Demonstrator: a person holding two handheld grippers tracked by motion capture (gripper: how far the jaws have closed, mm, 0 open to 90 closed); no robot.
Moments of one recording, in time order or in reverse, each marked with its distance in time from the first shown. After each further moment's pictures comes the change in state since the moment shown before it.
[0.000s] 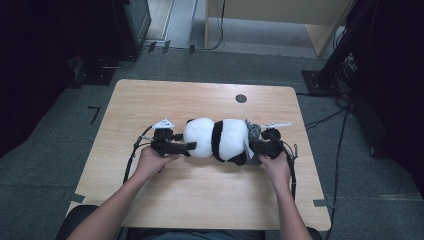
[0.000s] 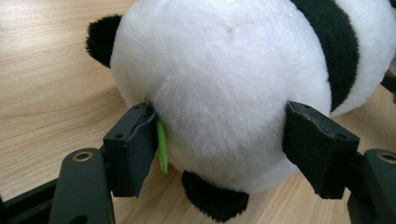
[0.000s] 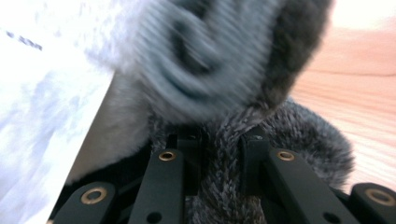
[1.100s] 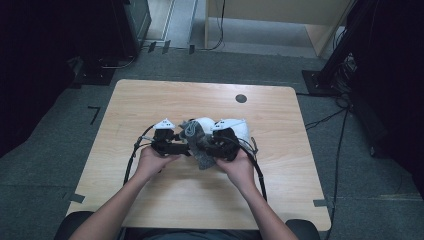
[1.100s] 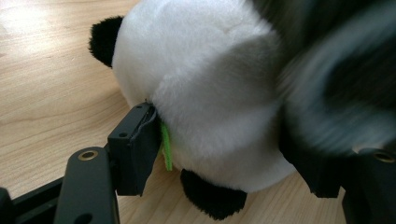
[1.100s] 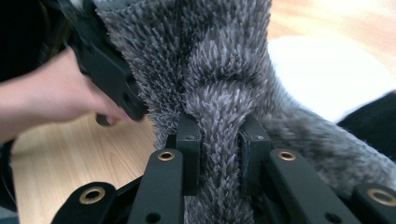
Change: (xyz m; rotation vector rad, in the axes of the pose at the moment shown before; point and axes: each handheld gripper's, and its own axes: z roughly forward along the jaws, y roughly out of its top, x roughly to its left) left arm -0.004 0.001 -0.001 -0.004 0.024 0.015; right arm 0.152 0.029 0.005 -0.091 0.302 -0.334
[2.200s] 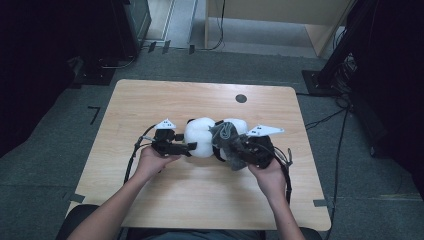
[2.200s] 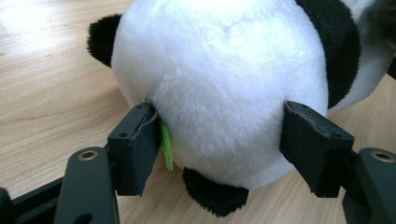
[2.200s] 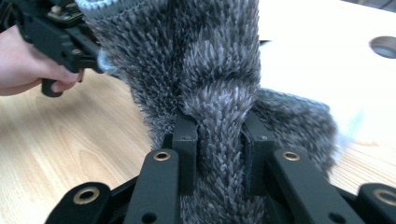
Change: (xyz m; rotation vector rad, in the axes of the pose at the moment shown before) left arm -0.001 0.001 0.001 0.014 0.005 0.010; right arm -0.029 -0.036 -0.083 -0.056 -0.194 0.046
